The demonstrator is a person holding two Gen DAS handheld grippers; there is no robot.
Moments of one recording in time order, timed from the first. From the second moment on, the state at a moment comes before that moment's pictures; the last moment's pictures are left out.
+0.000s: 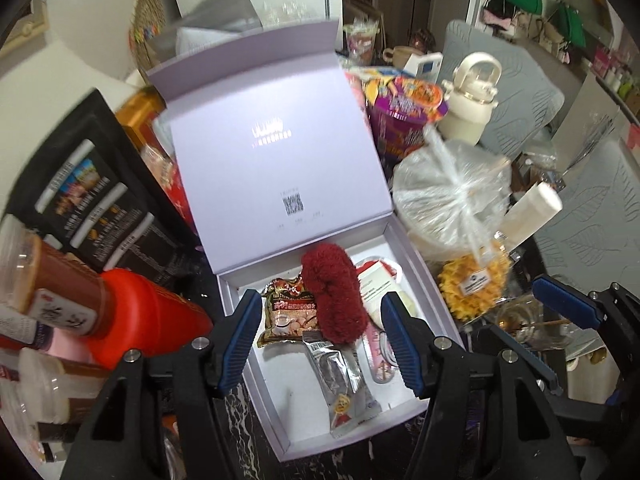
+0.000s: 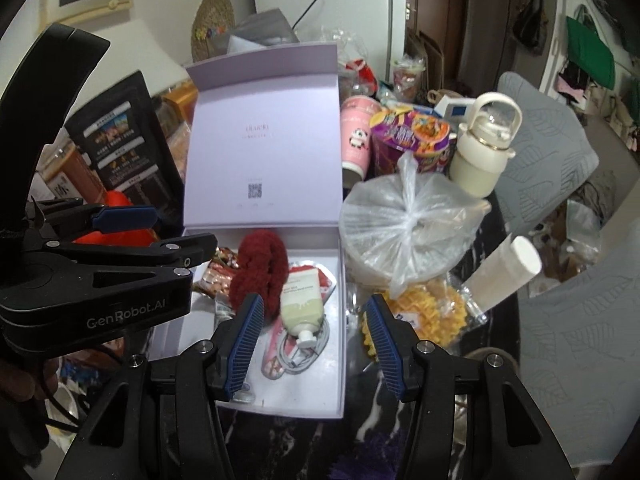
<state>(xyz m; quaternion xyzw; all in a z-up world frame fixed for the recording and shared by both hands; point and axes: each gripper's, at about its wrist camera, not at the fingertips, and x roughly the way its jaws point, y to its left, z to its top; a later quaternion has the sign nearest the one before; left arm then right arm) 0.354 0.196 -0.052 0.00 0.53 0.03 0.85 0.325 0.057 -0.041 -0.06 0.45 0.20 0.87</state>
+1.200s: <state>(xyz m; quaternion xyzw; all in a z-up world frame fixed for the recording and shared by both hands) 0.192 0.131 0.098 0.00 0.39 0.02 0.92 0.162 -0.034 0.086 -0.03 0.31 0.19 0.93</state>
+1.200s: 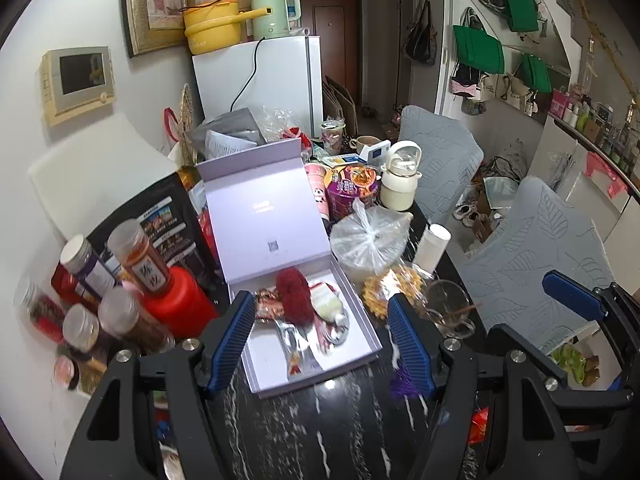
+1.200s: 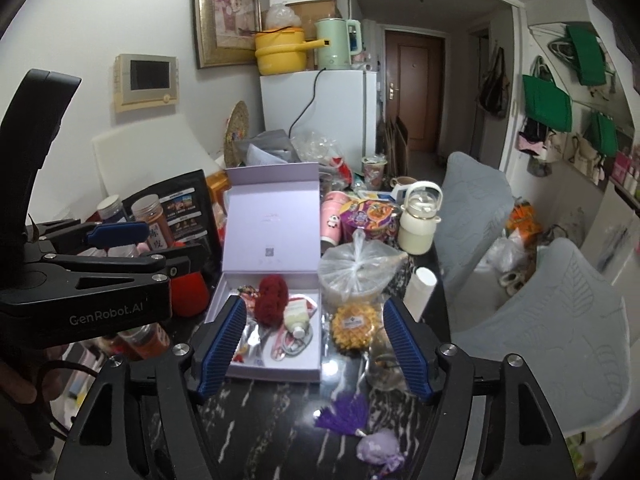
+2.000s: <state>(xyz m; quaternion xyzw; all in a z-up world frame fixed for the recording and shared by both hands) 0.092 0.027 0.081 -0.03 0.41 0.00 0.91 0.059 -0.145 0.068 -0.03 0.33 0.18 0.93</state>
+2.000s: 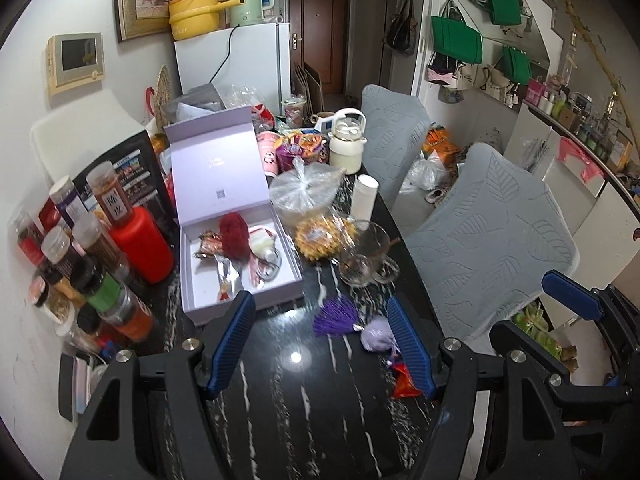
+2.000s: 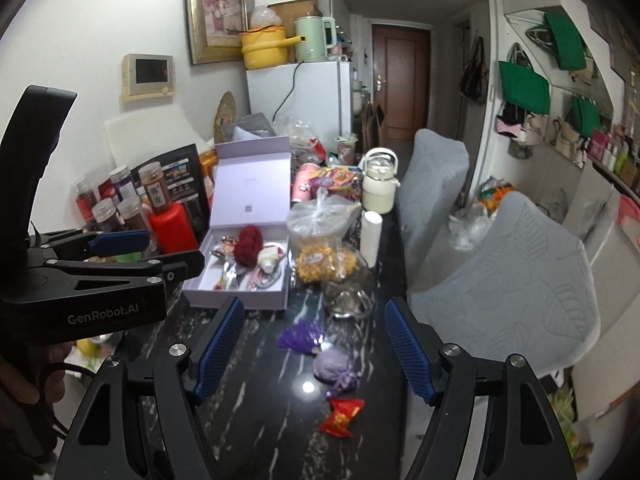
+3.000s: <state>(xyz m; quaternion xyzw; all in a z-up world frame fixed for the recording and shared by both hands) 0.087 -0.025 -0.017 -0.02 0.51 -0.02 0.86 0.050 -0.203 -0.036 0.01 0.45 0.14 0.88</state>
